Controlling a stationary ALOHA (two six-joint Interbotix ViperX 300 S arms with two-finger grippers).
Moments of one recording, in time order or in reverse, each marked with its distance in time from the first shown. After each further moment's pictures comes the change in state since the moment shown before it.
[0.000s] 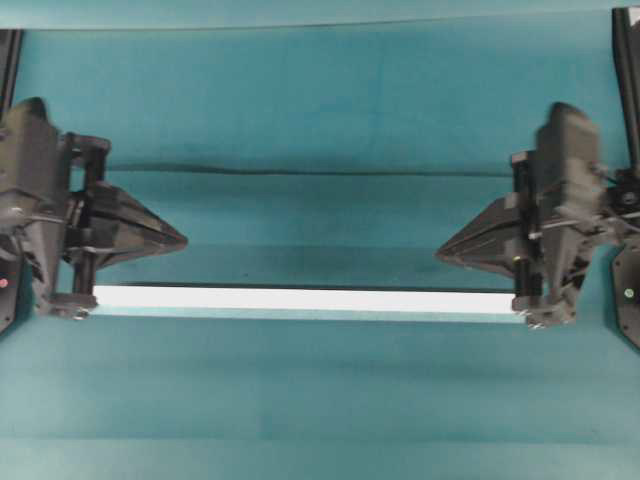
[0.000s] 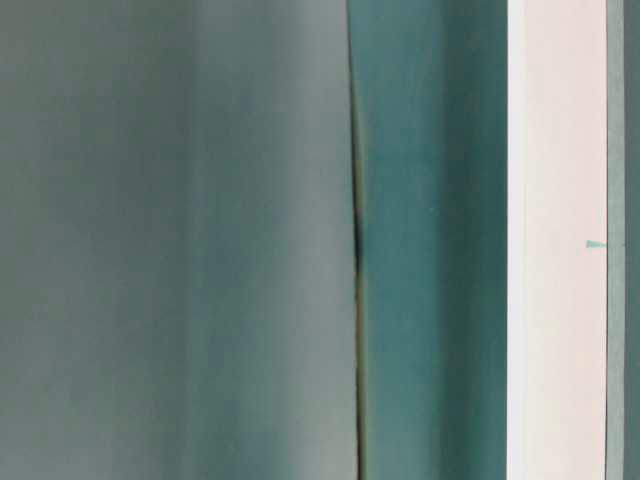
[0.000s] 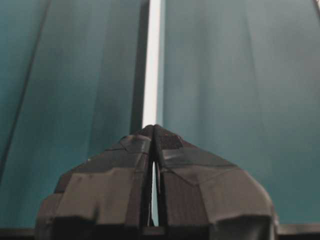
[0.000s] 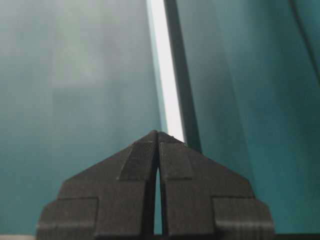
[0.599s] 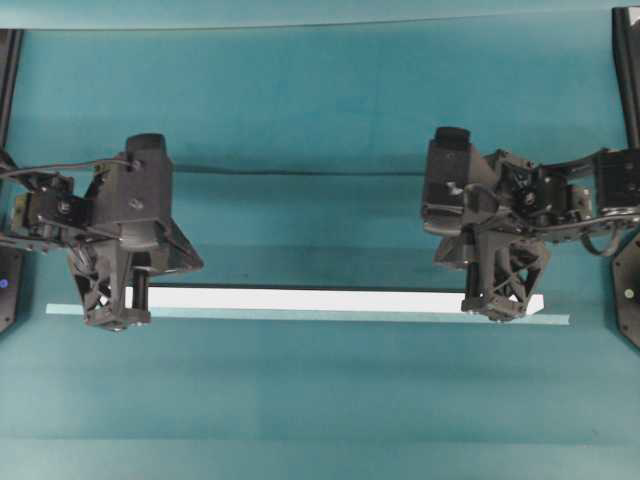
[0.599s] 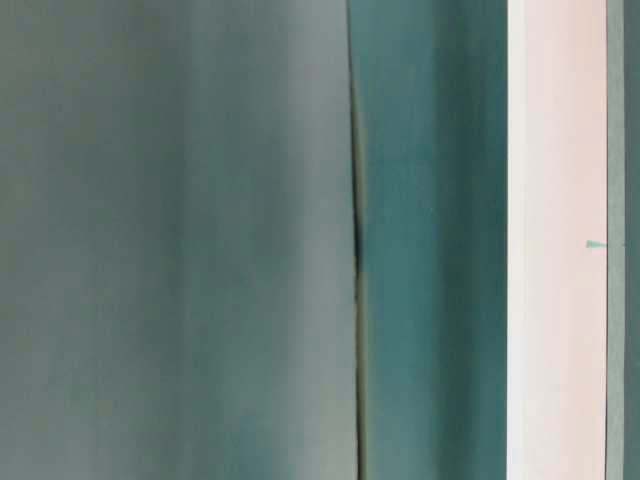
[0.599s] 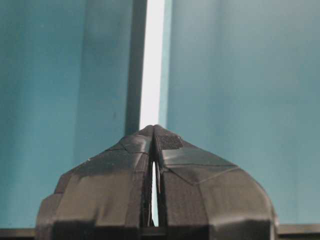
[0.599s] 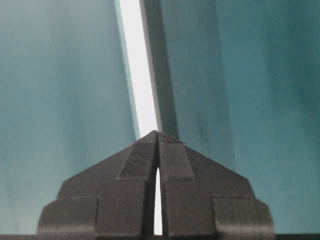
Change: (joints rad) left arm -0.003 0.206 -0.130 0.002 0.285 -0.002; right arm -0.031 0.230 -0.186 -0.077 0.396 -0.002
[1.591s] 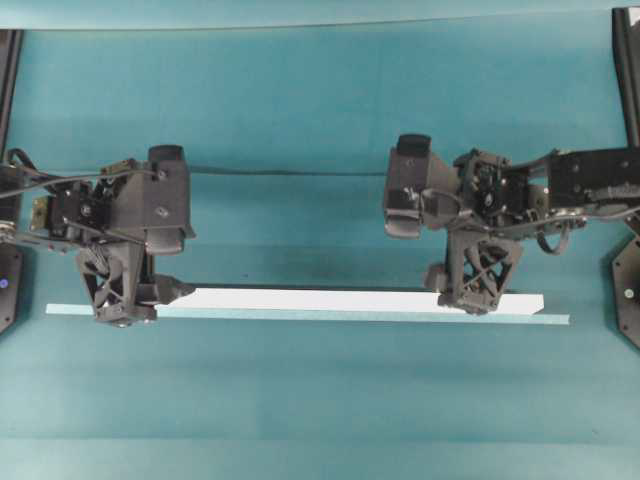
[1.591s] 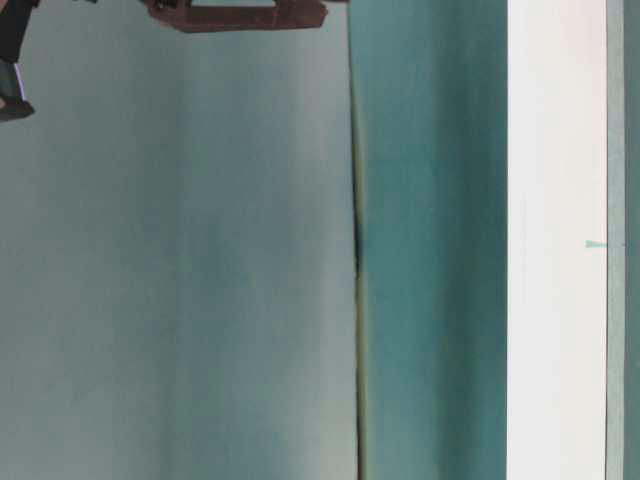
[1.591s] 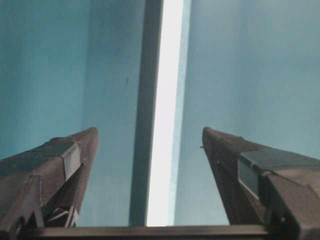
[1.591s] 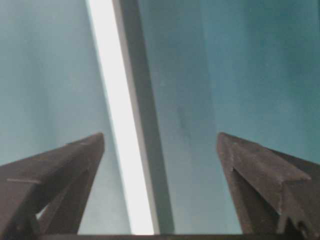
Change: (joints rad) left arm 0.020 0.063 0.034 0.000 0.028 0.015; right arm -0.003 0.110 -0.040 -0.043 0.026 0.000
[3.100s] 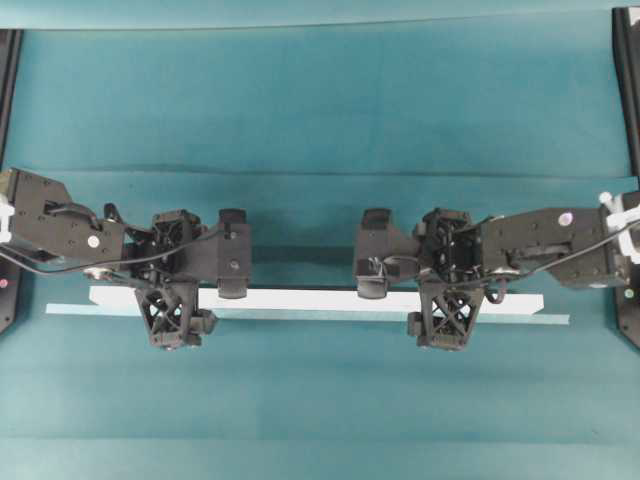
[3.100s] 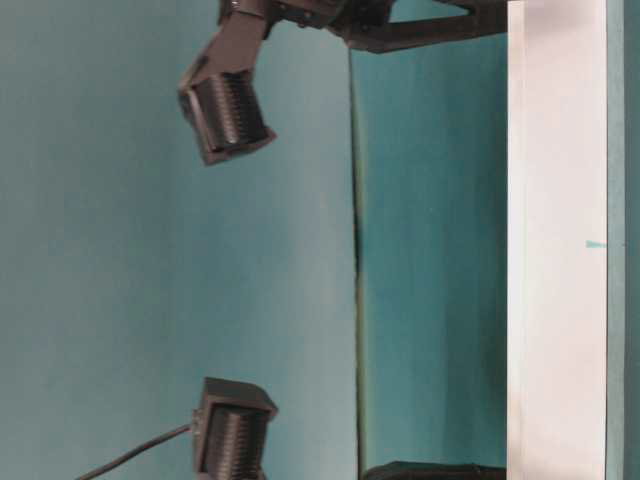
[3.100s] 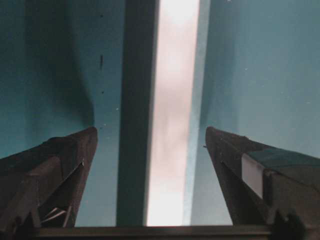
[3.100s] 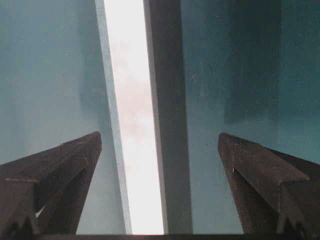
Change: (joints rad) left arm -0.015 0.382 0.063 0.000 -0.268 0.000; right arm 0.057 0.264 0.095 0.008 -0.245 -0.018
